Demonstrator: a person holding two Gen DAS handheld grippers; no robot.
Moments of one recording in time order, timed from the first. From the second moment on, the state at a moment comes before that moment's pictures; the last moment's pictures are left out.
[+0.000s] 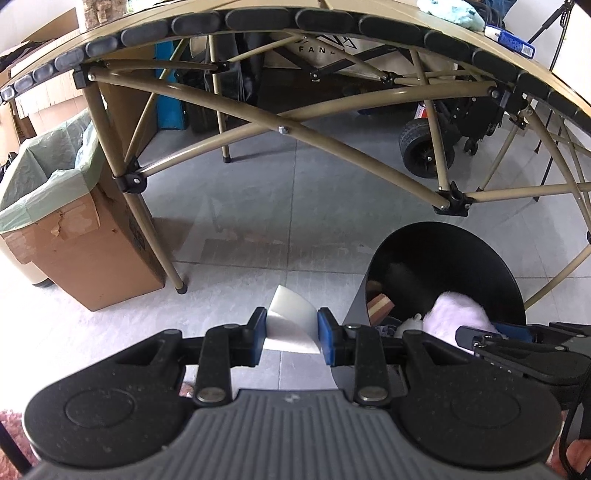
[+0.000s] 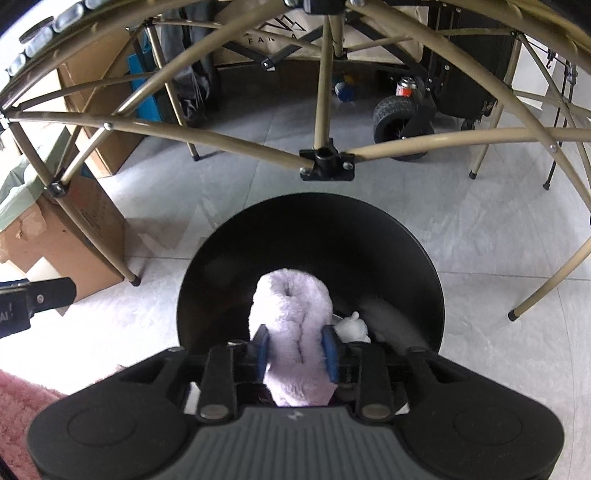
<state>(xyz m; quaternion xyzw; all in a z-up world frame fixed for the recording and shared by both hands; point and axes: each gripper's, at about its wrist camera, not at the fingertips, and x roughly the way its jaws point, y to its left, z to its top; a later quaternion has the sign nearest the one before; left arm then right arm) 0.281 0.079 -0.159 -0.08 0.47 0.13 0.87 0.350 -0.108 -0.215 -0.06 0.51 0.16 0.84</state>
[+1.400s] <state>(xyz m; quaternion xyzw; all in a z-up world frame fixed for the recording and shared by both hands) 0.278 0.061 -0.160 -0.06 0.48 0.10 0.87 0.341 -0.133 -0.190 -0.05 0.47 0.16 0.86</state>
